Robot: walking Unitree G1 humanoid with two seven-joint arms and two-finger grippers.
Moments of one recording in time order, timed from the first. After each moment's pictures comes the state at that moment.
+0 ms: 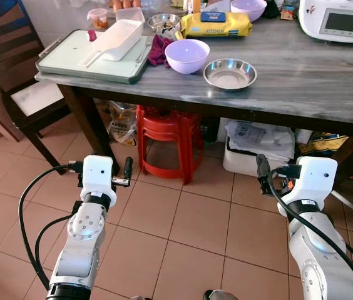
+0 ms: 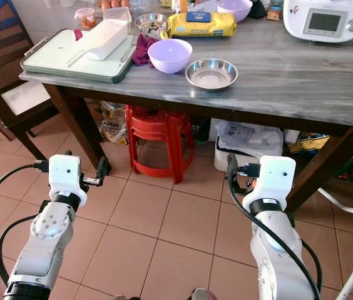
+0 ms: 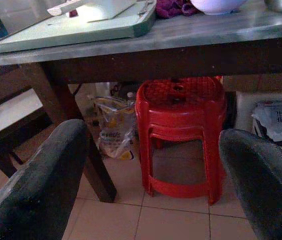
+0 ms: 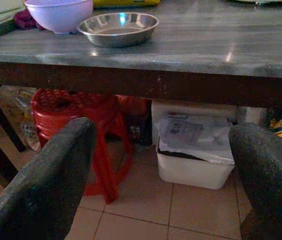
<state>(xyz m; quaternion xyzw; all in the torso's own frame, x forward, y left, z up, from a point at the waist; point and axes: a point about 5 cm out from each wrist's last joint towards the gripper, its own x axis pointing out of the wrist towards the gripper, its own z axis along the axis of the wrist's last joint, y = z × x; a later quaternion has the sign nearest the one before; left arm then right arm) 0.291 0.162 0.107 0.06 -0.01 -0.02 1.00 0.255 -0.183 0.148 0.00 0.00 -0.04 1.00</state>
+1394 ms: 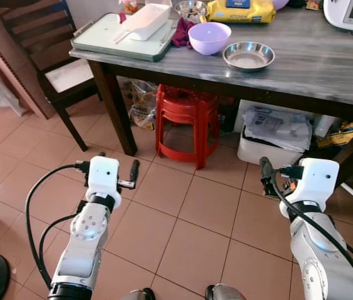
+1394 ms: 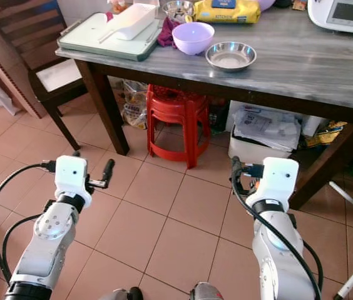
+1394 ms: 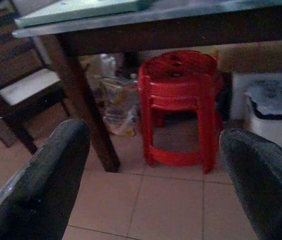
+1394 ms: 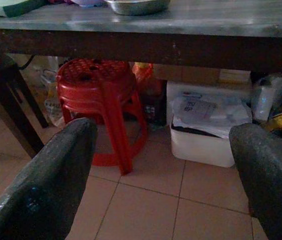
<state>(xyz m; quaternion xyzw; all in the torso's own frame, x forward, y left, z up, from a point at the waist) 0.291 0.152 0.104 0.07 0.00 -0.07 1.00 0.258 -0.188 0.142 0.01 0.02 -0.05 1.00</state>
